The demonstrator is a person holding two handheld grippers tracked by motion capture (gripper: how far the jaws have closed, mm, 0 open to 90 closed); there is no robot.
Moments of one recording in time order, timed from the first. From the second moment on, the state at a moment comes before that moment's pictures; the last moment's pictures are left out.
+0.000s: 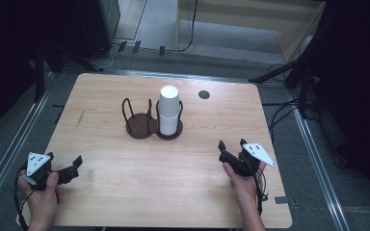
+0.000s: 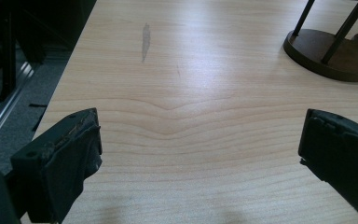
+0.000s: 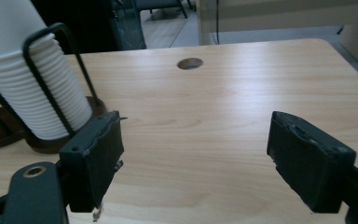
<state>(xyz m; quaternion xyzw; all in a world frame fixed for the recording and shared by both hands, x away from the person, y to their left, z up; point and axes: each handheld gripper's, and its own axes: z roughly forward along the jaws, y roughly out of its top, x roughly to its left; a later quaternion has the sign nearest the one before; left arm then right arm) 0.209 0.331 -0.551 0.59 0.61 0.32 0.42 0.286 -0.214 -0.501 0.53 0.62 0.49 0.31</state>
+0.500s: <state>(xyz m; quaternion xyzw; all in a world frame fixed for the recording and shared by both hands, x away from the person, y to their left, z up) 0.208 0.332 -0.551 0.59 0.61 0.32 0.42 0.320 -0.125 -0.476 0.48 0.67 0.50 0.28</state>
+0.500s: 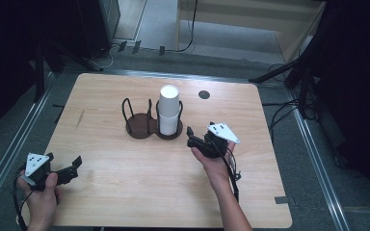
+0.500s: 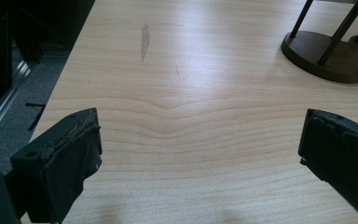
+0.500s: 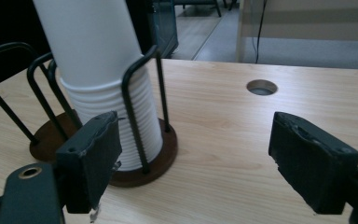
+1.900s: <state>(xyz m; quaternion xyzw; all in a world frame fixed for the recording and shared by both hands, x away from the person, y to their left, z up) 0.209 0.331 -0.552 0.60 0.61 0.31 0.42 0.375 -0.029 -0.454 0.45 0.68 0.49 0.29</state>
